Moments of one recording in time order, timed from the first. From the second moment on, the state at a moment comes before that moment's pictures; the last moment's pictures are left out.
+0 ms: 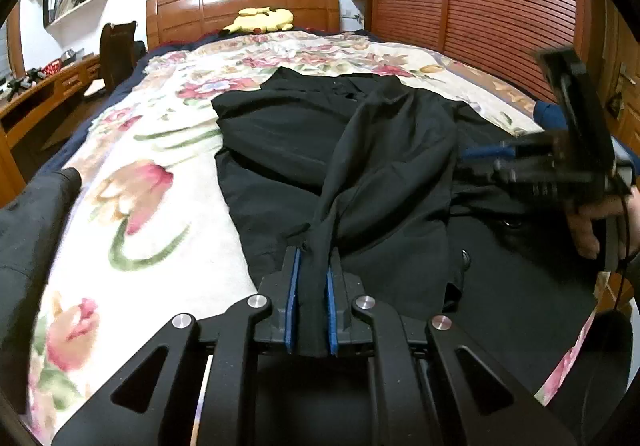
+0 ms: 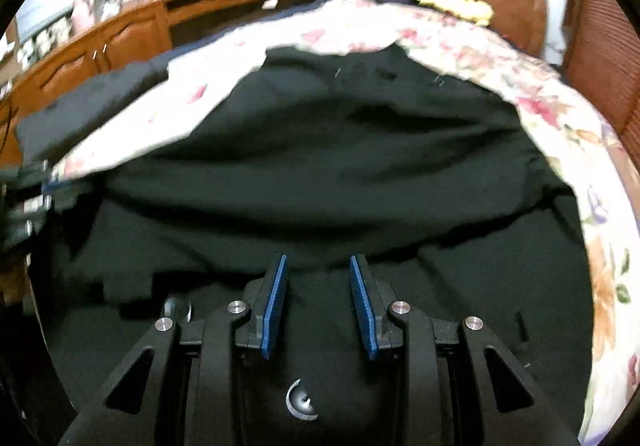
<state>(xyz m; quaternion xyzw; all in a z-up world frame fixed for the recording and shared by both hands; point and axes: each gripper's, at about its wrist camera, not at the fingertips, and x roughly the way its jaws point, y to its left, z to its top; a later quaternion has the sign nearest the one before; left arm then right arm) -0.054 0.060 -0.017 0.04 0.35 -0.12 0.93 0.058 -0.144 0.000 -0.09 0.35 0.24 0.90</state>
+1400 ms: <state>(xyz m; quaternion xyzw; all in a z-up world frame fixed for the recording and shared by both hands) -0.123 0.084 -0.012 0.03 0.30 -0.06 0.95 -0.046 -0.284 -0.016 -0.04 0.33 0.10 0.94</state>
